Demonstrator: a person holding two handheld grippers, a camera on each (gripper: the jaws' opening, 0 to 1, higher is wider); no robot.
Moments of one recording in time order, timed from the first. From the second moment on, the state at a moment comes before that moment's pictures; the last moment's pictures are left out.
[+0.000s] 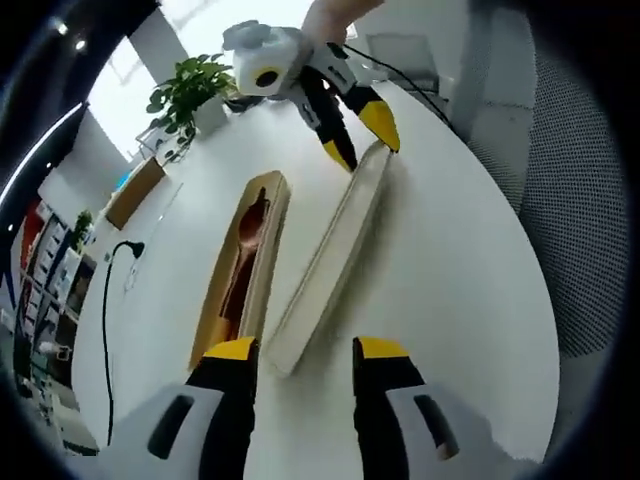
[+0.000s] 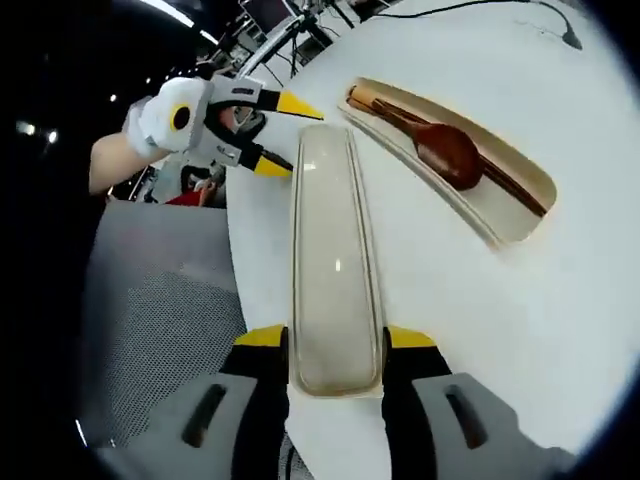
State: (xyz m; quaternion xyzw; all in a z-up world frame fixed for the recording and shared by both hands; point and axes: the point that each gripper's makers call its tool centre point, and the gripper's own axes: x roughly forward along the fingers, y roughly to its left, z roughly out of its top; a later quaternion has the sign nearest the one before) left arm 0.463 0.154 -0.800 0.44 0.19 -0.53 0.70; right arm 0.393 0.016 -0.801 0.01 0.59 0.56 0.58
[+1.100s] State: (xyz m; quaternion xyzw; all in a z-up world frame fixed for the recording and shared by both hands) left arm 0.432 0.145 -0.802 0.36 0.30 -0.57 0.67; right arm 0.417 -0.009 -0.806 -0.22 0.46 0.58 0.64
